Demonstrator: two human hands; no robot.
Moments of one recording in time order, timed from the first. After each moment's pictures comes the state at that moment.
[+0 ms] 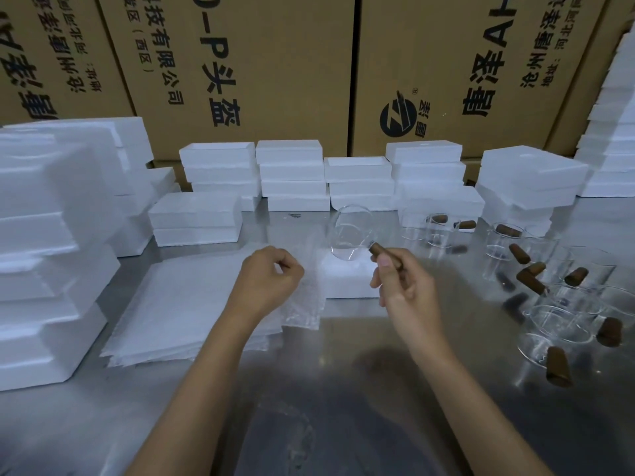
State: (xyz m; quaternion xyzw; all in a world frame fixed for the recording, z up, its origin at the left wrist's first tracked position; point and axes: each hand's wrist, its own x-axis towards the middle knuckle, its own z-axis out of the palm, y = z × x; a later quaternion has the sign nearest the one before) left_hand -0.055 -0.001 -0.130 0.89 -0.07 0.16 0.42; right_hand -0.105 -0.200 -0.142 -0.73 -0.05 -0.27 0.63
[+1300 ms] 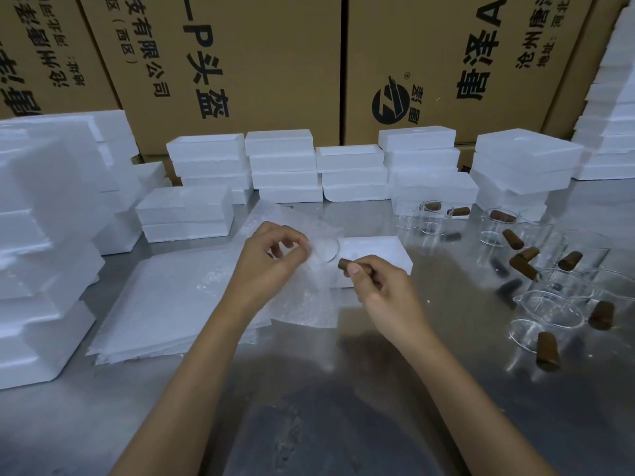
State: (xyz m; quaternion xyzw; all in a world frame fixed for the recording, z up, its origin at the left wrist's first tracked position) left_hand -0.074 -0.019 -0.112 0.81 -0.13 0.15 0.56; right_hand -0.109 -0.200 -0.146 -0.81 -0.04 -0.16 0.56
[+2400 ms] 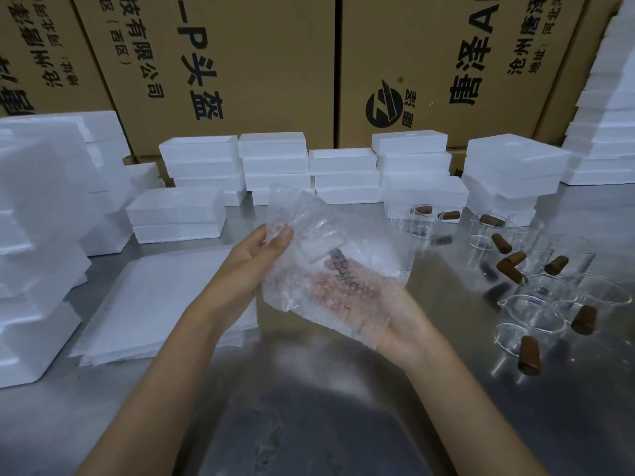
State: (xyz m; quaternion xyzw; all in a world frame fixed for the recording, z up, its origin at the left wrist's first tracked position) left_hand -0.069 -0.009 -0.115 0.70 -0.13 -0.05 0.70; right_hand -0.115 -0.214 -0.138 -0.42 -0.06 0.17 0.89
